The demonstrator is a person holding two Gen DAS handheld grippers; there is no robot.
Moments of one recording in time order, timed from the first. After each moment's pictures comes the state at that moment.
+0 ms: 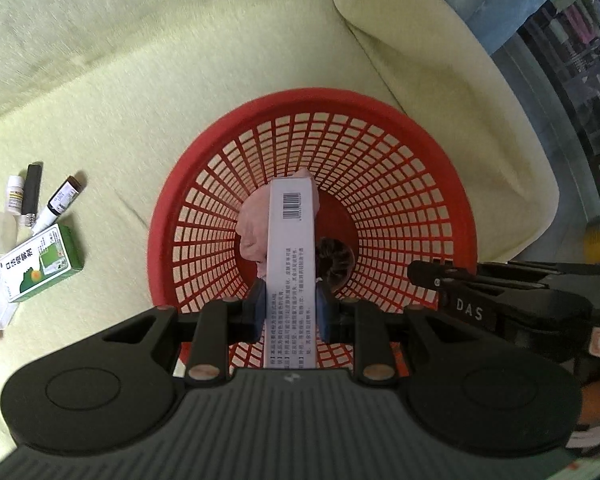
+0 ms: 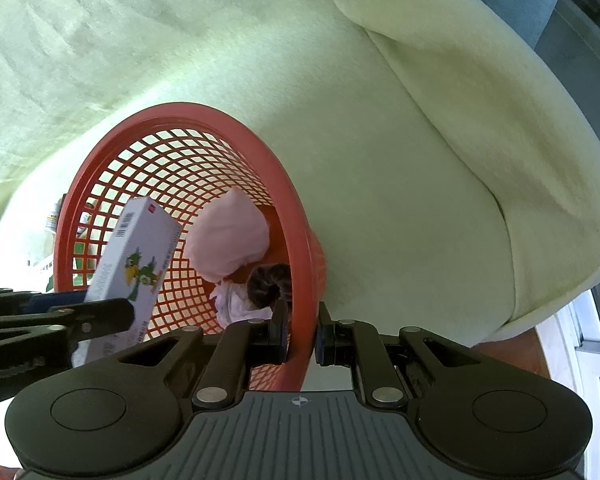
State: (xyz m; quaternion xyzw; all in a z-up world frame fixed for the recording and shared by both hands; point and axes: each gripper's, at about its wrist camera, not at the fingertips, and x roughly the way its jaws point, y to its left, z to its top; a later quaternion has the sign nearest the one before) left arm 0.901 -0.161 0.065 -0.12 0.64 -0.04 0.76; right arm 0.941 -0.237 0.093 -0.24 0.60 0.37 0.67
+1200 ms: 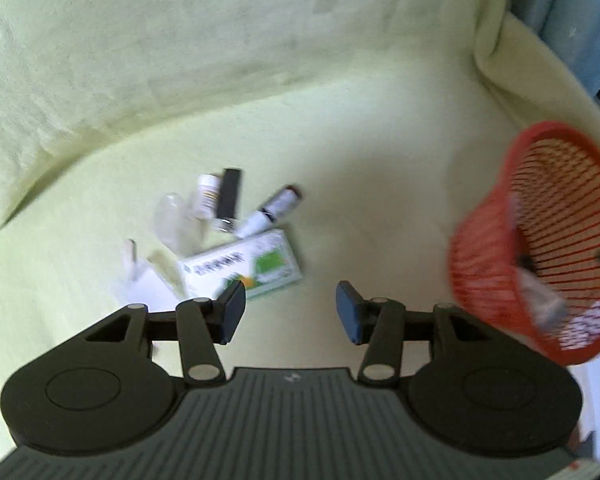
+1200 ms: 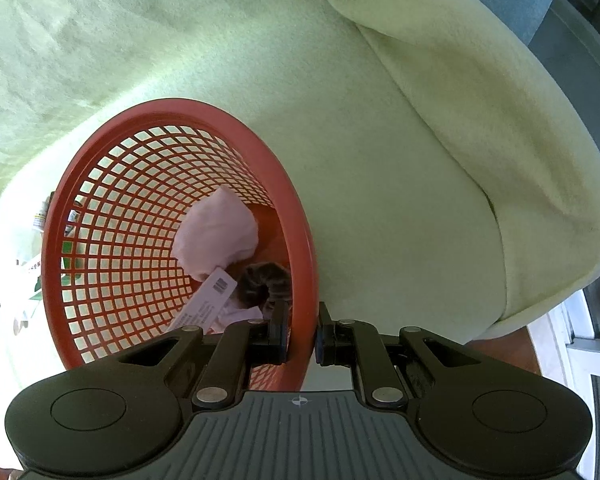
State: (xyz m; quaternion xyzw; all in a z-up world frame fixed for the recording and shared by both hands) left arm 0.823 0.016 0.052 -0.06 0.55 0.09 0.83; right arm 0.940 -0.235 0.092 -0.25 0.60 0.36 0.67
